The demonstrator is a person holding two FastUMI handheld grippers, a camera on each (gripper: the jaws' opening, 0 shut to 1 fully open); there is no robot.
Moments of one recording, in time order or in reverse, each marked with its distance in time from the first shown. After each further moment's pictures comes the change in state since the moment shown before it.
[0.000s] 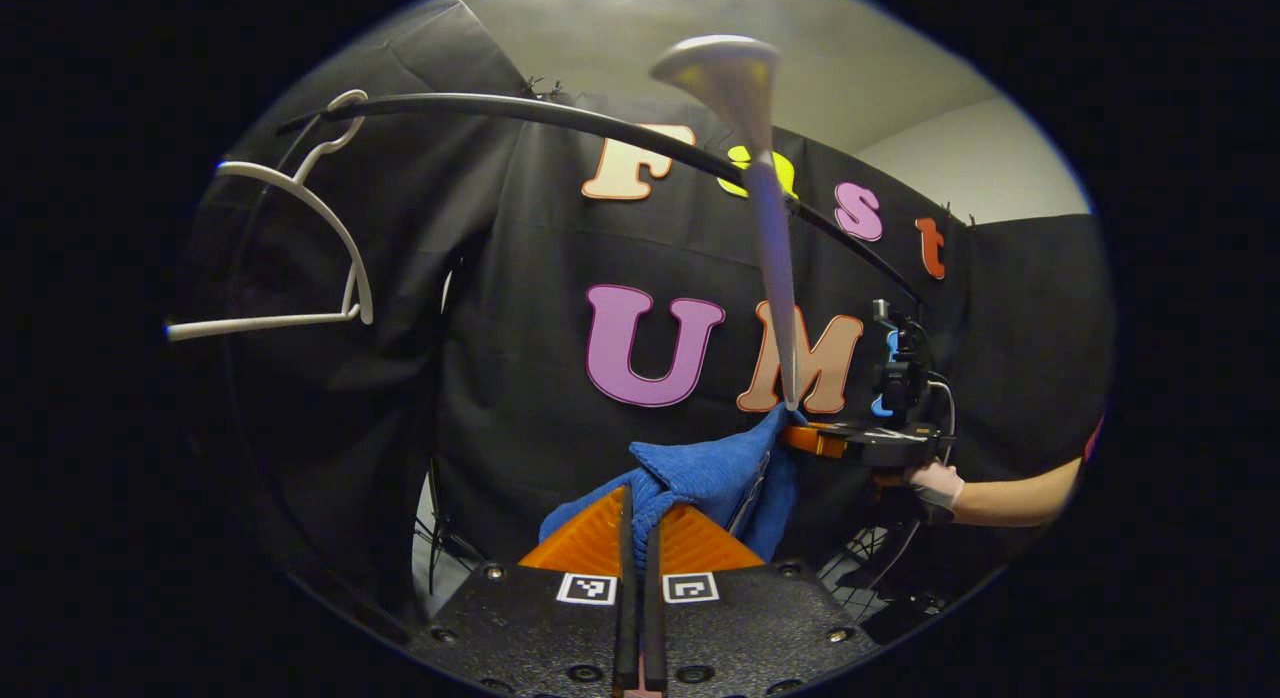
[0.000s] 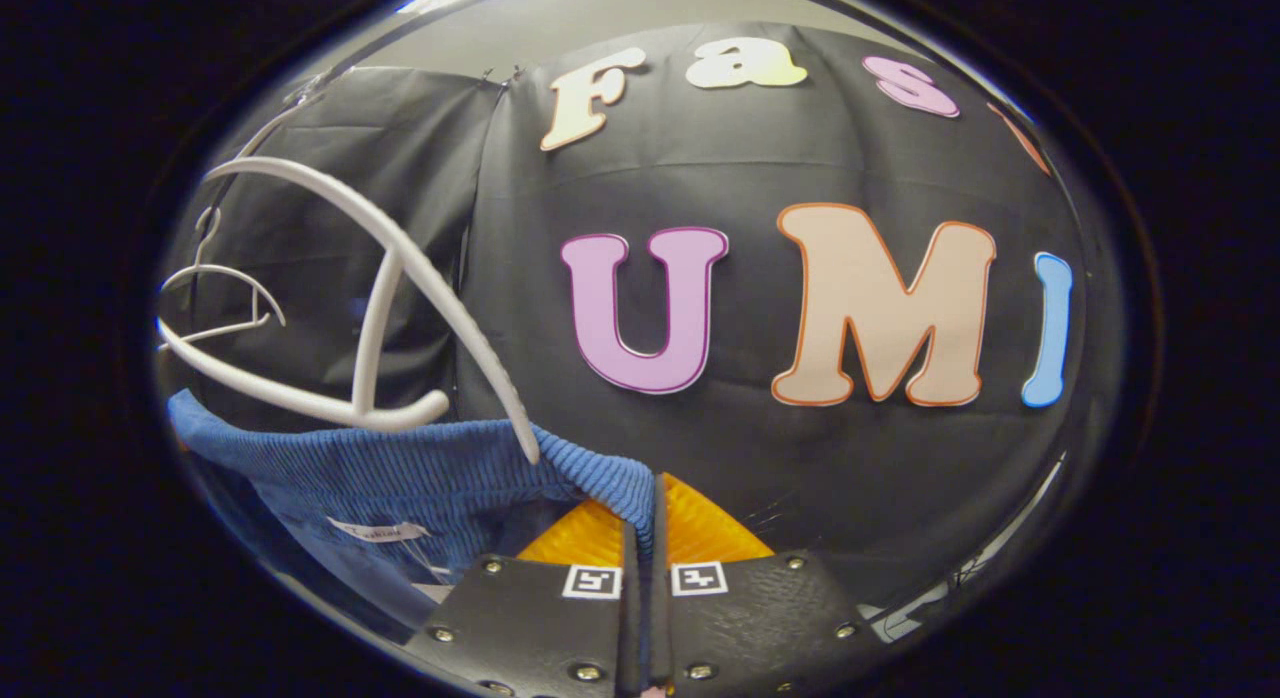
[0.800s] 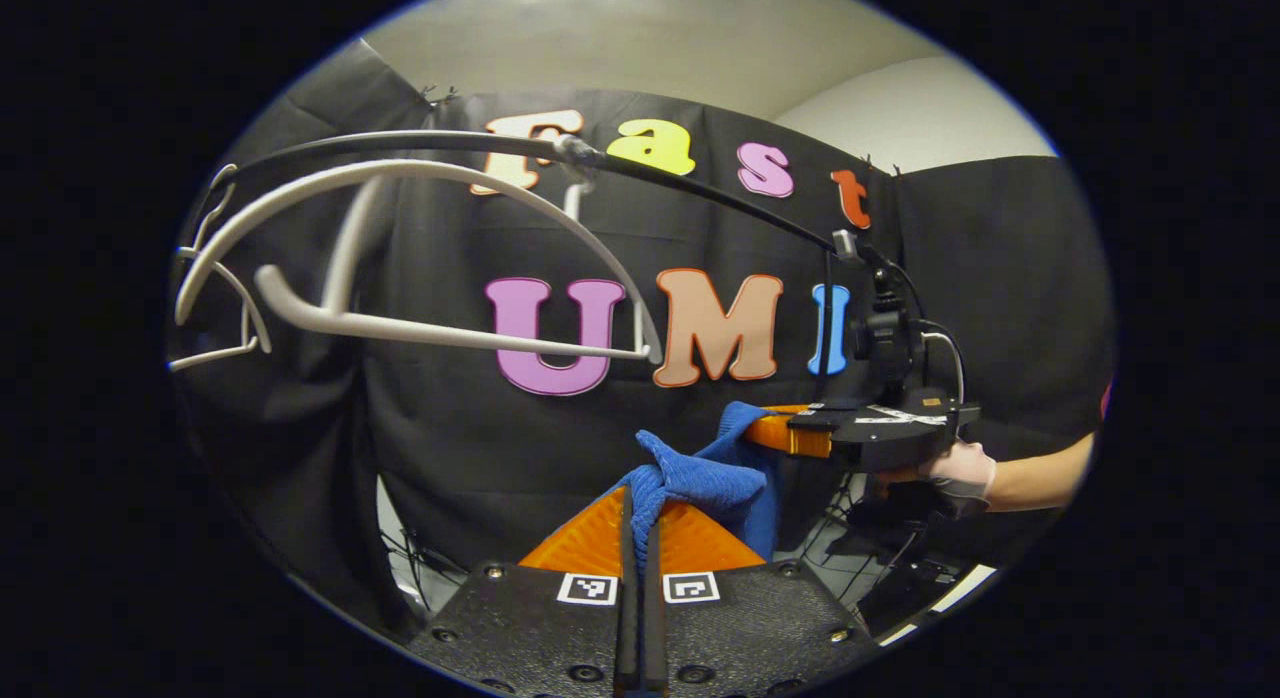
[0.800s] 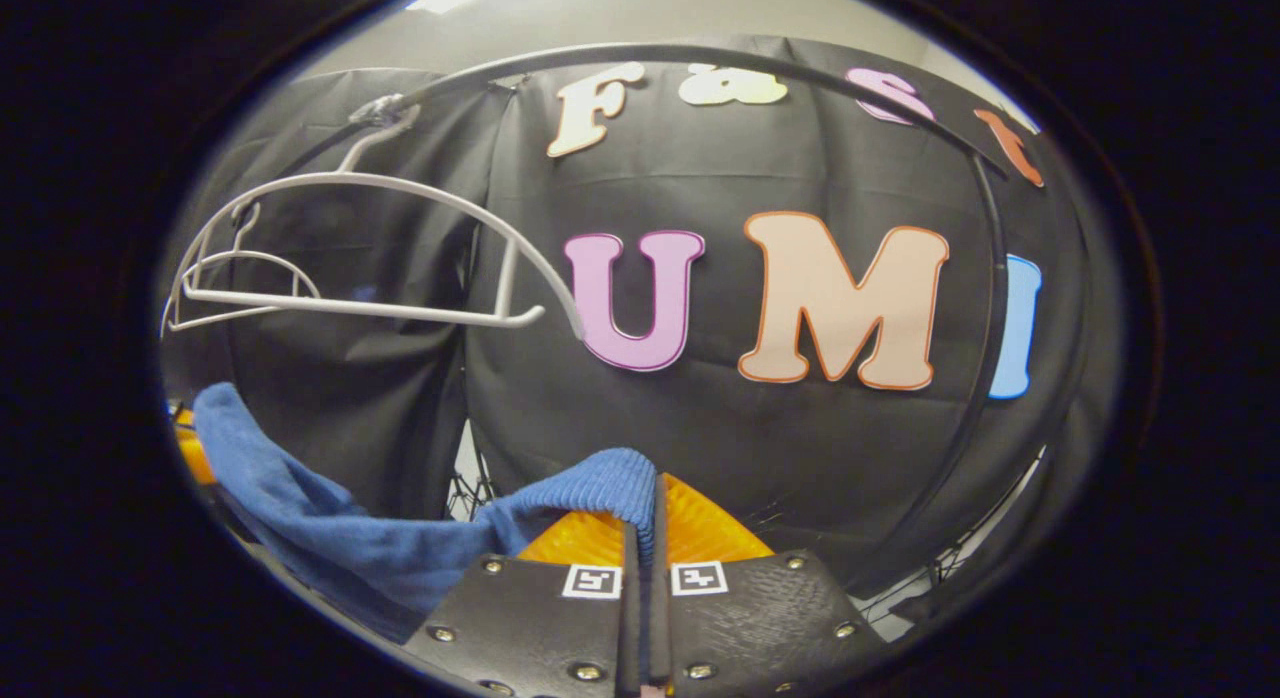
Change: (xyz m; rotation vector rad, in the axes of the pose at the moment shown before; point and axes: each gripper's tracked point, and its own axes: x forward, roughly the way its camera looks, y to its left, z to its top) left arm 0.025 -0.133 -0.026 0.138 0.048 -0.197; right arm -0.098 -0.010 0.000 -0.015 -0.010 0.024
